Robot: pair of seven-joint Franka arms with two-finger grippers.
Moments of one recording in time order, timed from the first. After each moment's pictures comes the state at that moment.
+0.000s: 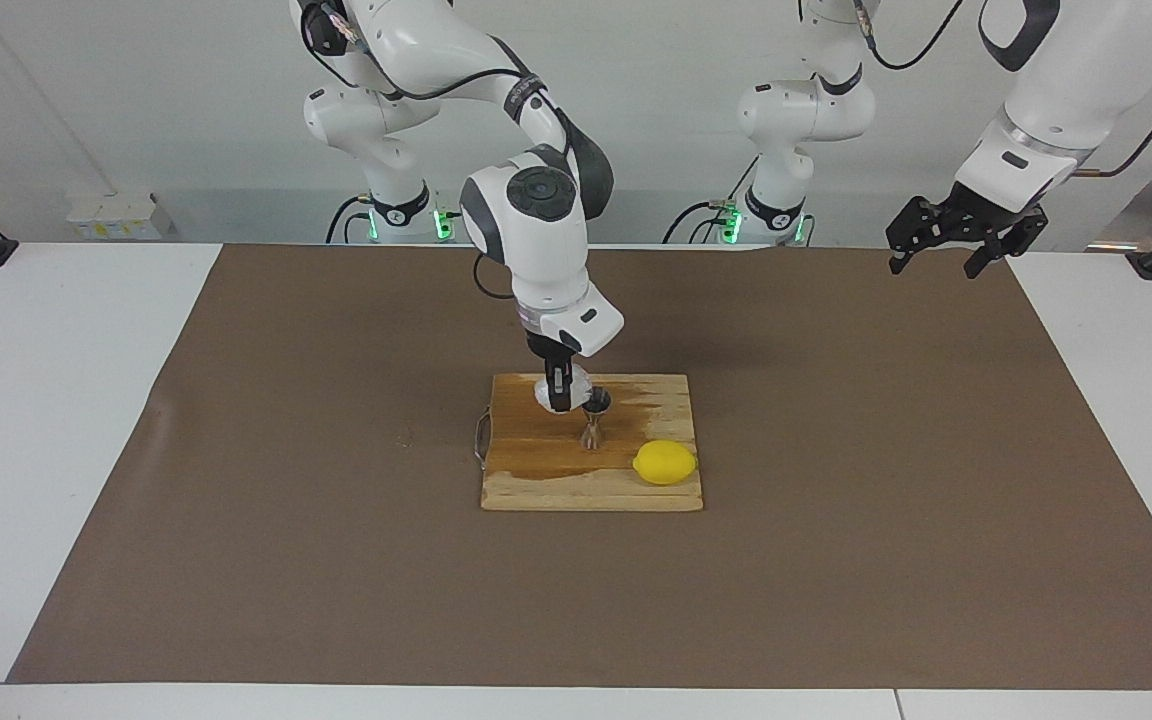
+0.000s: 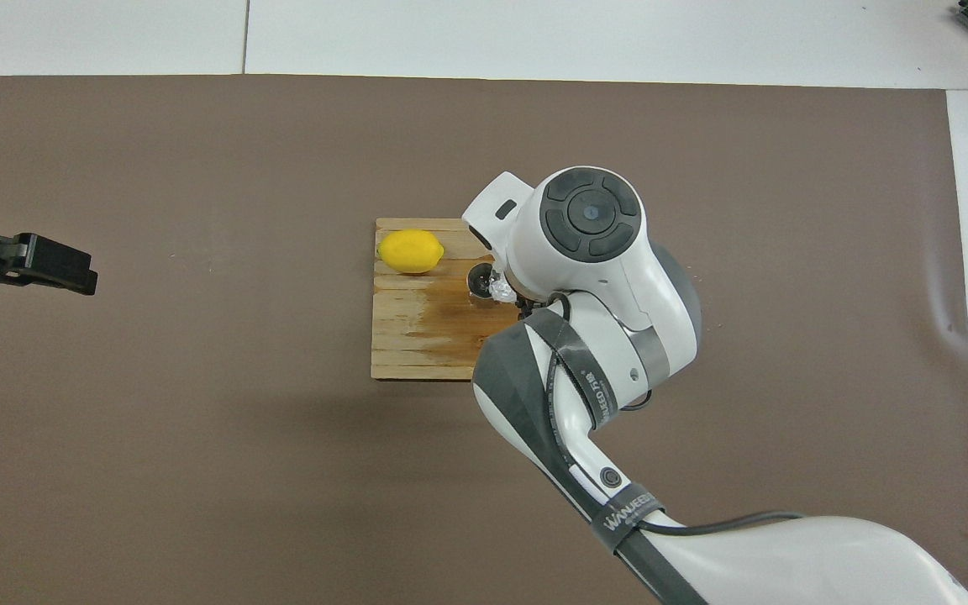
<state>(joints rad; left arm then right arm) -0.04 0.00 -0.04 -1.53 -0.03 1.48 0.02 0.49 0.36 0.04 -1.61 0.00 2.05 -1.07</state>
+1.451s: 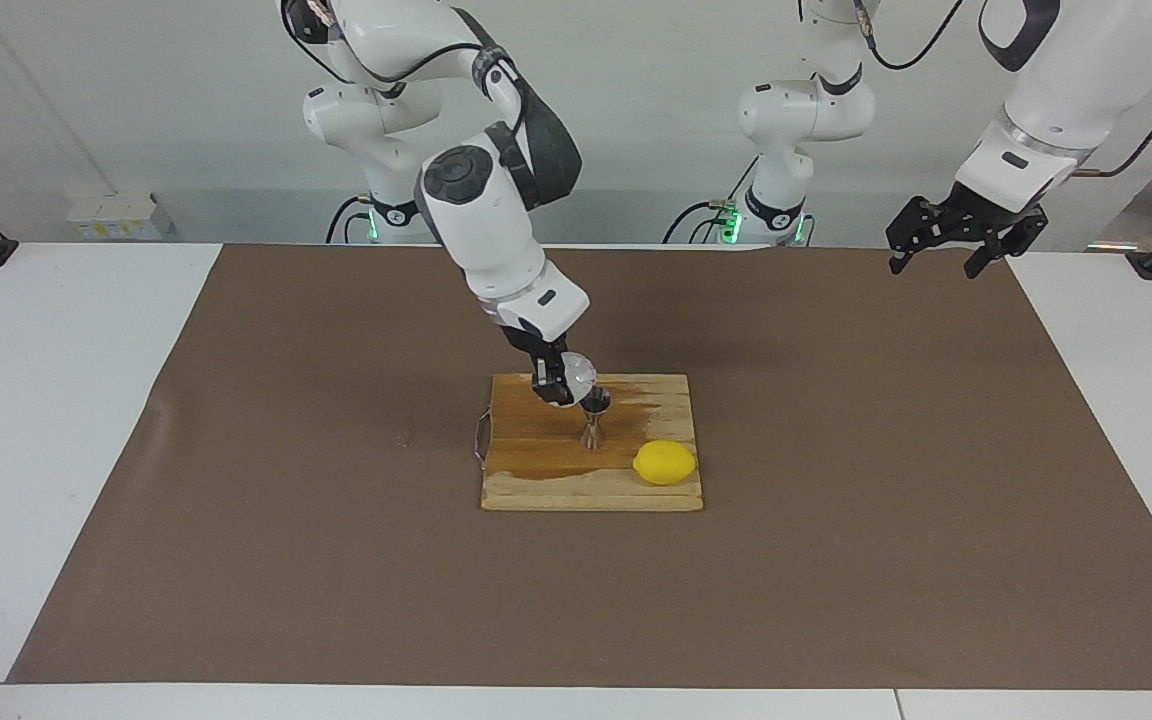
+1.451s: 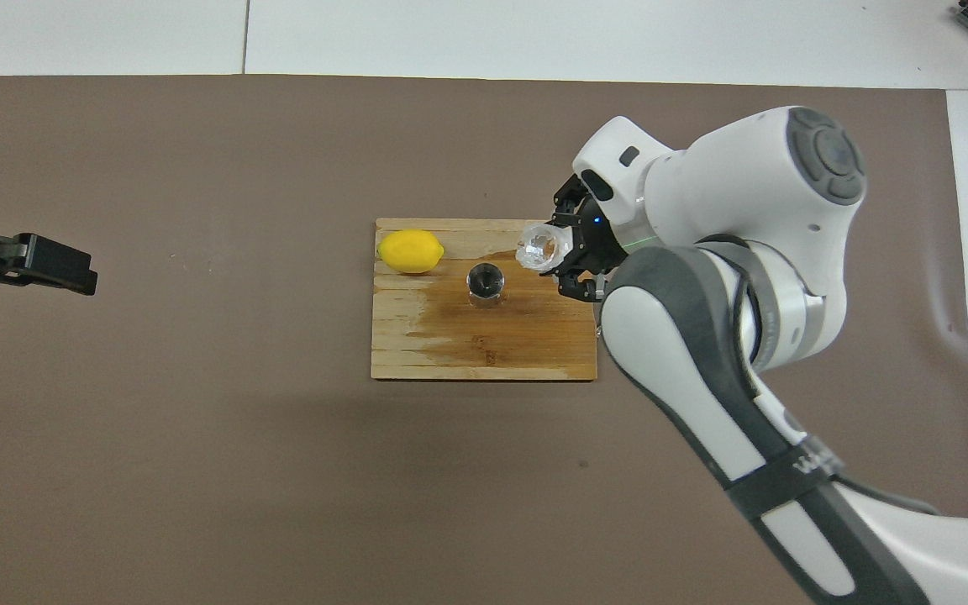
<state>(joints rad) -0.04 0.00 -0.04 -1.53 -0.03 1.48 0.02 0.30 0.25 0.03 -1.69 0.48 2.10 -1.49</state>
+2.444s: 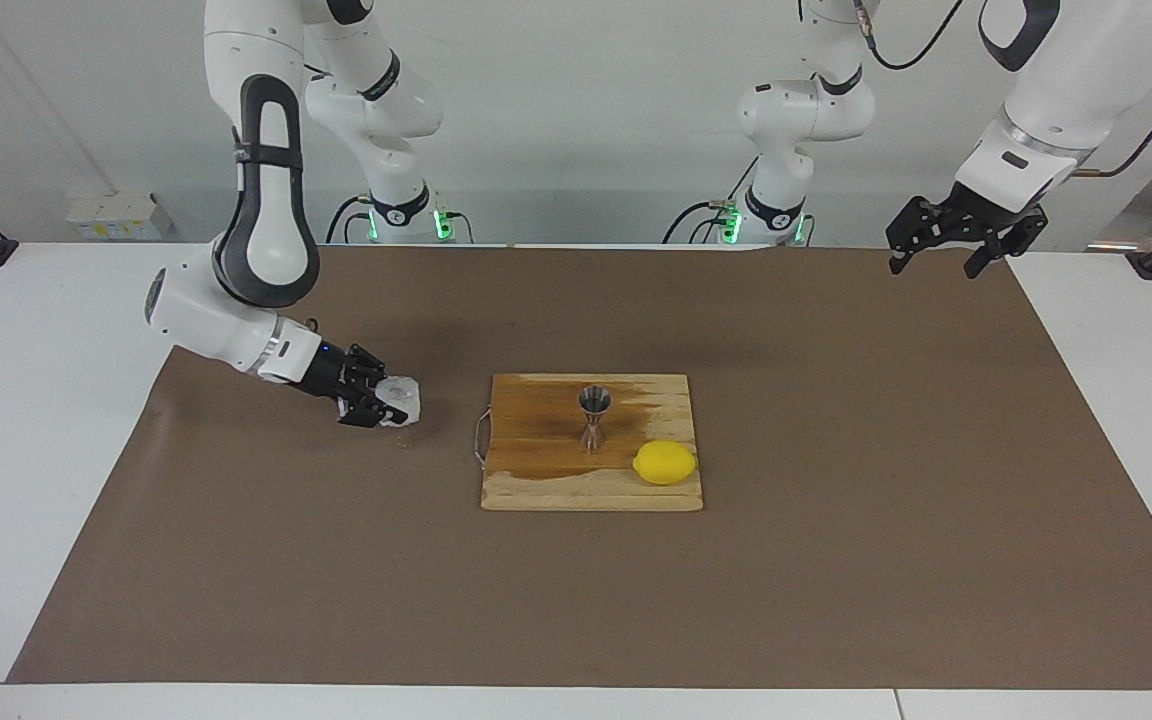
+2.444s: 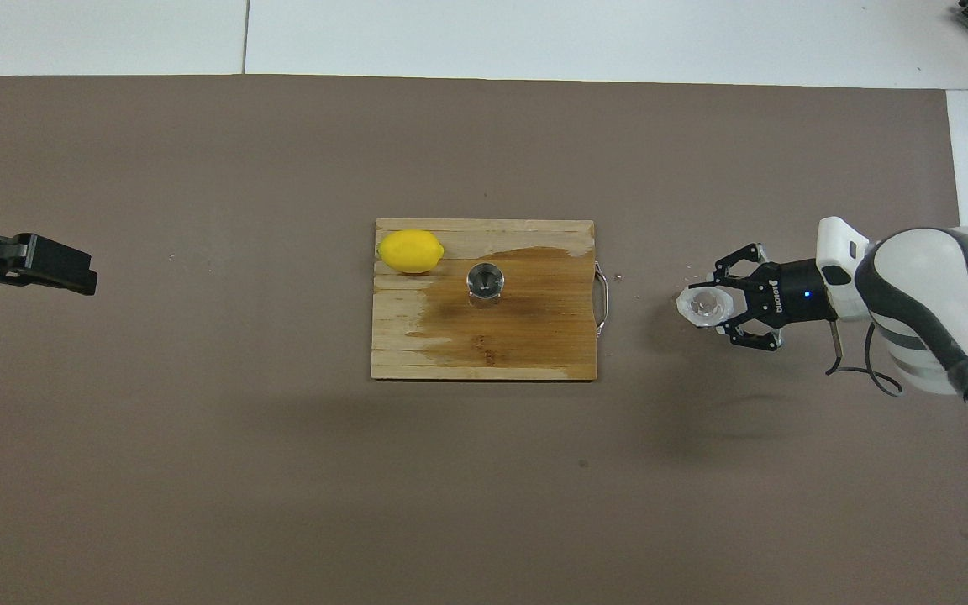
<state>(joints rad) -0.04 0.00 -0.04 -1.53 -0.03 1.48 0.02 -0.16 0.28 0.03 -2.06 0.84 2.00 -2.46</state>
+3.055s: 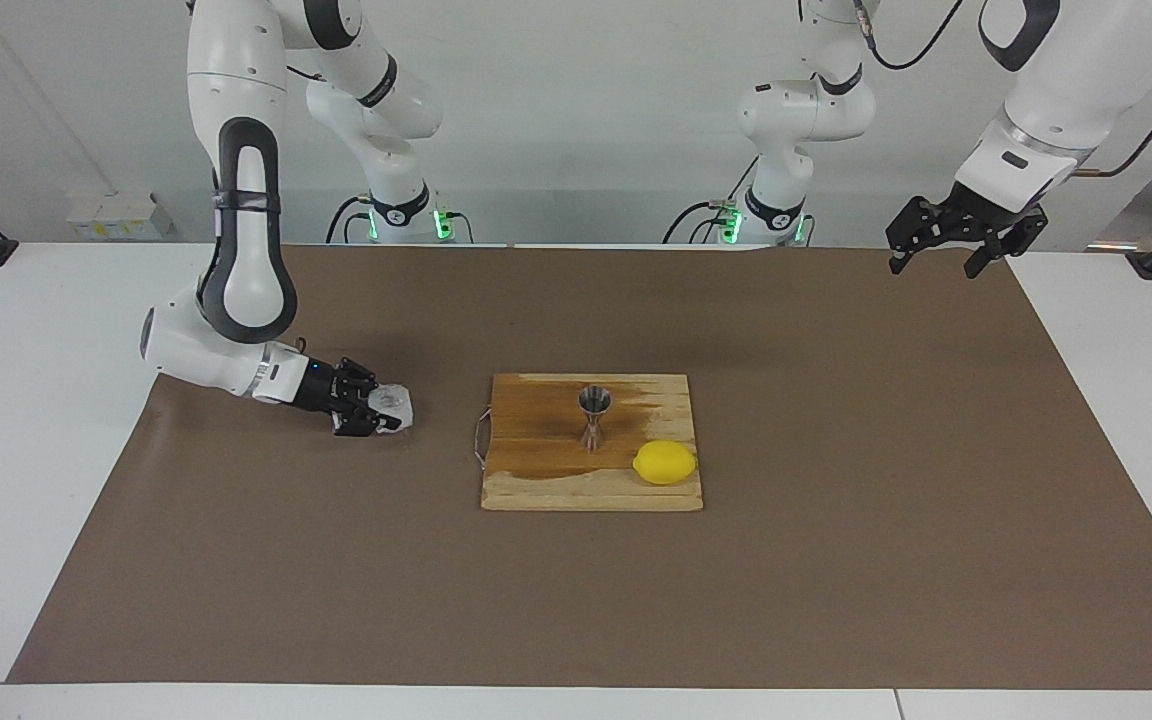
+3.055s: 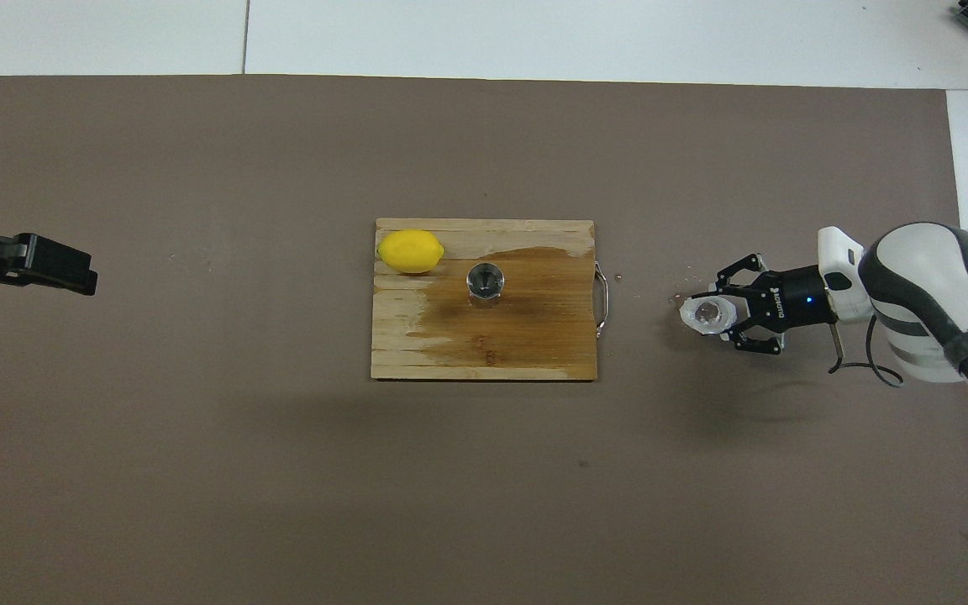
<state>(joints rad) -0.04 0.00 -0.04 -1.53 -0.03 1.48 0.02 -0.19 0.35 0.03 -2.01 0.83 1.96 -2.52</state>
